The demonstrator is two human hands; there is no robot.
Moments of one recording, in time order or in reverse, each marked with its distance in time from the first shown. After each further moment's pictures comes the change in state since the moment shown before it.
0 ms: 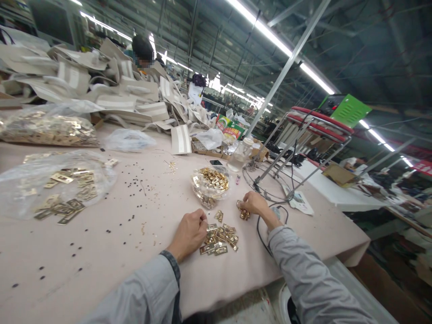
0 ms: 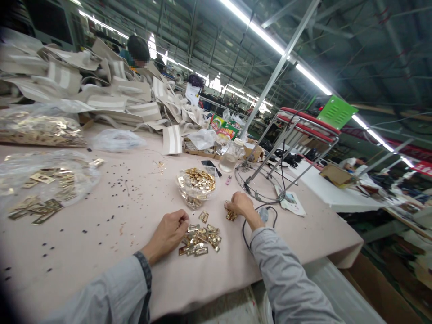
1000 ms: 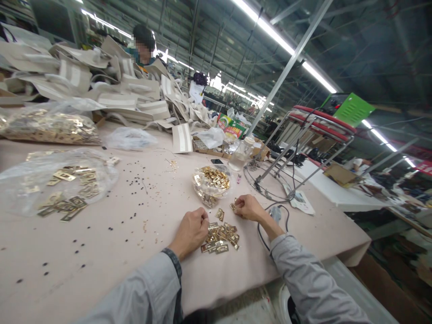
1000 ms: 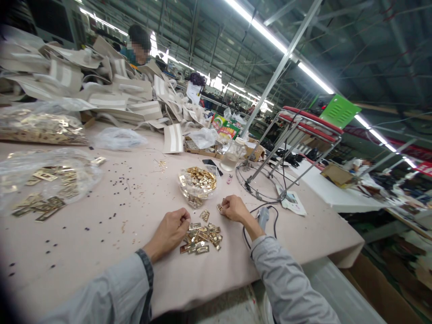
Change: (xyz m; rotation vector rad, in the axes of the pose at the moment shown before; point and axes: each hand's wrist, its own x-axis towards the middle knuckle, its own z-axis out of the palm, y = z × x) left_hand -0.001 0.004 -0.002 0.005 0.000 -0.009; right_hand -0.027 -0.025 0.015 0.334 -0.135 -0.138
